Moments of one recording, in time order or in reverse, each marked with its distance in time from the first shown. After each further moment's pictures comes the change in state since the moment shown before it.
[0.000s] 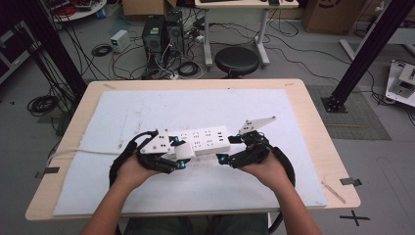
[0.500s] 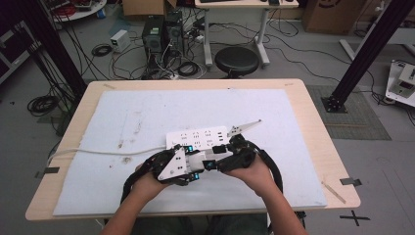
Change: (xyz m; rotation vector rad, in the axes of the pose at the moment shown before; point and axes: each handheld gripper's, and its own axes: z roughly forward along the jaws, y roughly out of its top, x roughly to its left) left arm -0.038 0.007 0.024 -0.033 0.072 0.175; right arm 0.006 -0.004 0.034 0.001 0.212 0.137
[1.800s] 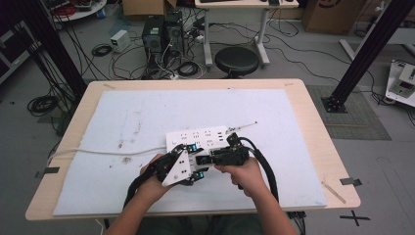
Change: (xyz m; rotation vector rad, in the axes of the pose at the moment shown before) left arm -0.005 0.007 0.005 -0.043 0.072 0.038; right arm -0.014 -0.005 0.019 -0.089 0.226 0.174
